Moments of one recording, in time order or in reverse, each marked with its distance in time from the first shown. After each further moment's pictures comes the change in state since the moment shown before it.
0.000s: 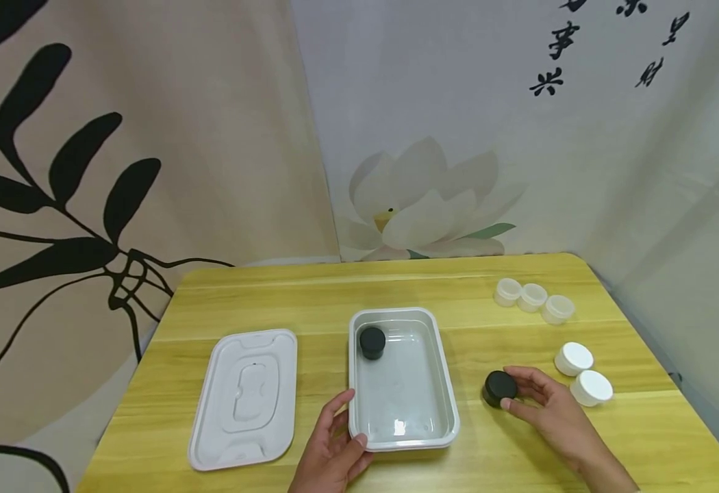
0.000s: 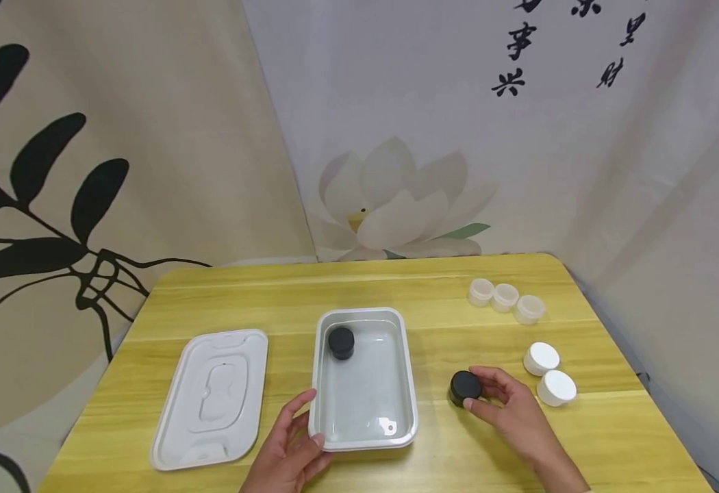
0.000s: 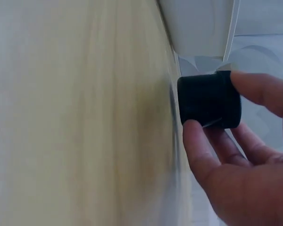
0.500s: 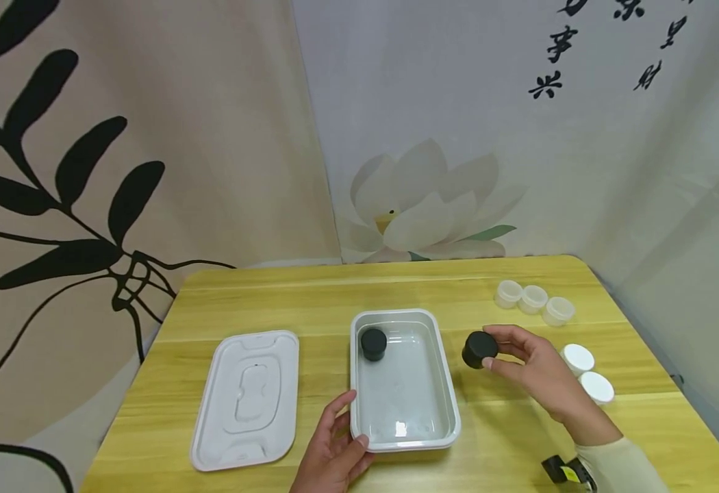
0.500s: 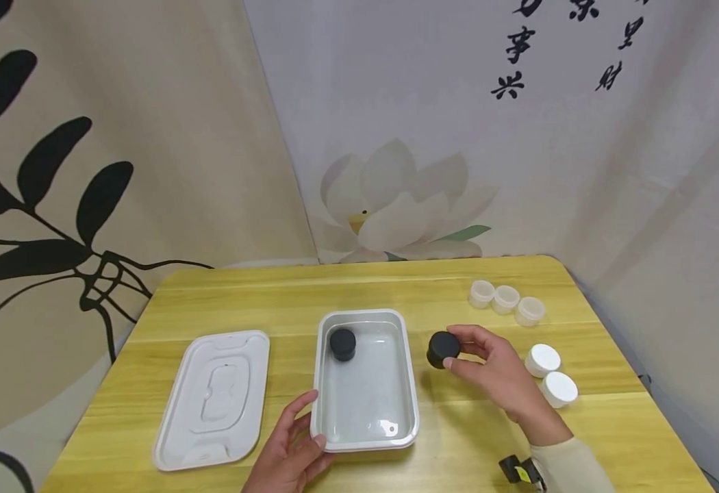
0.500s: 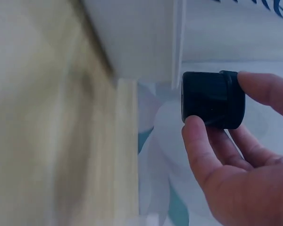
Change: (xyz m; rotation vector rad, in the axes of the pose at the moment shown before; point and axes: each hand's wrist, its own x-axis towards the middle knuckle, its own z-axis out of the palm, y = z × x) left_hand 0.001 -0.002 -0.001 0.004 -0.010 0.006; right_hand 0.025 -0.069 0.000 -0.037 -0.067 -0.222
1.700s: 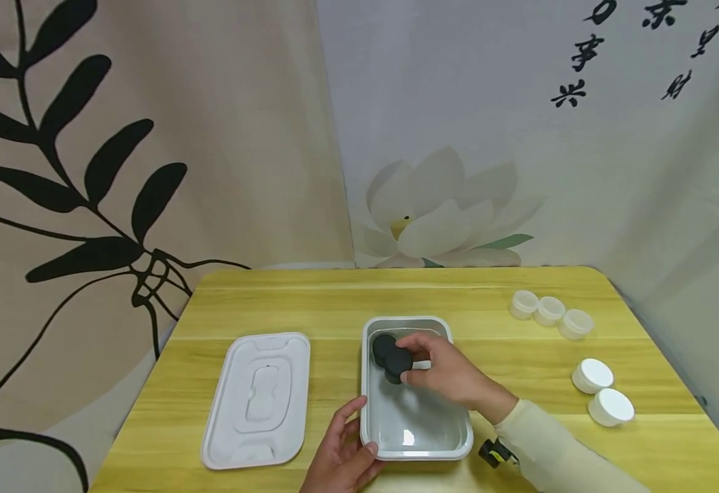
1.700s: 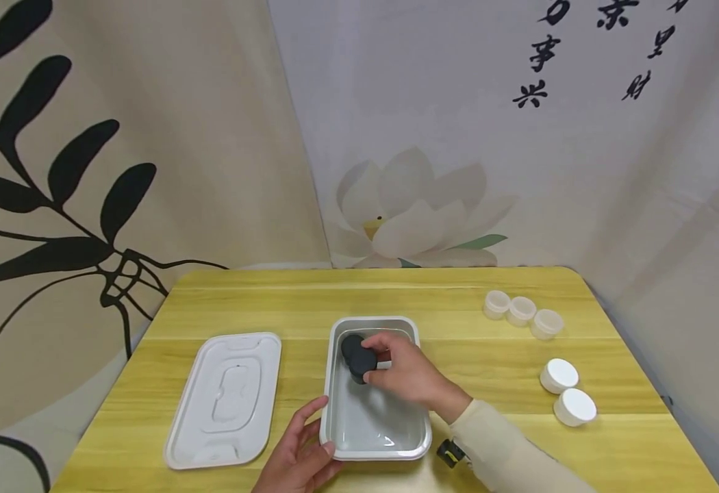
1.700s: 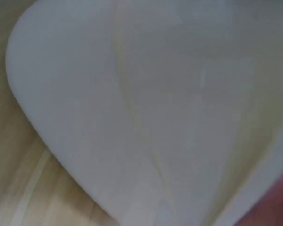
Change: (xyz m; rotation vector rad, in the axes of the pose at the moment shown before) left_hand 0.002 -0.003 -0.006 -0.075 -0.062 0.030; right_hand 0.062 -0.044 0.116 -0.053 -0.312 -0.130
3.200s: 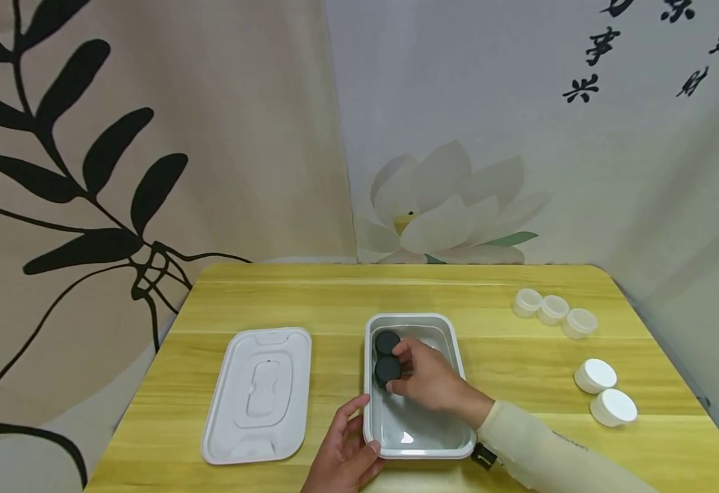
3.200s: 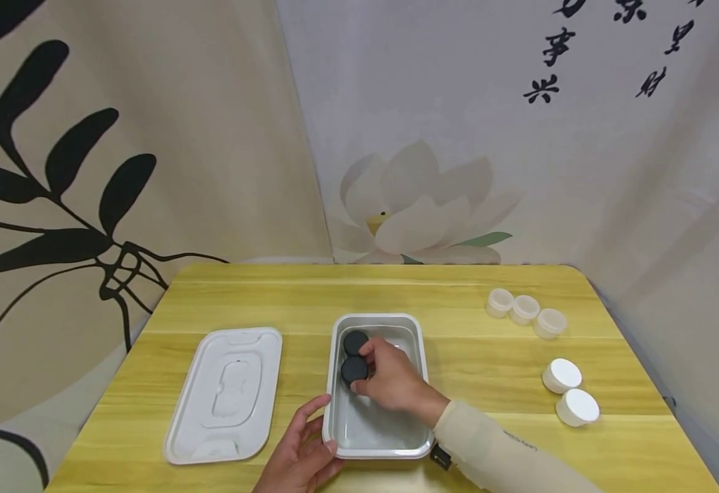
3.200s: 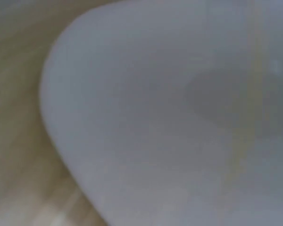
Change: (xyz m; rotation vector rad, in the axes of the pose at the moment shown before) left_hand -0.001 0.003 0.003 -0.014 -0.001 -0.001; right_hand 0.011 0.002 0.038 -0.162 0.119 0.142
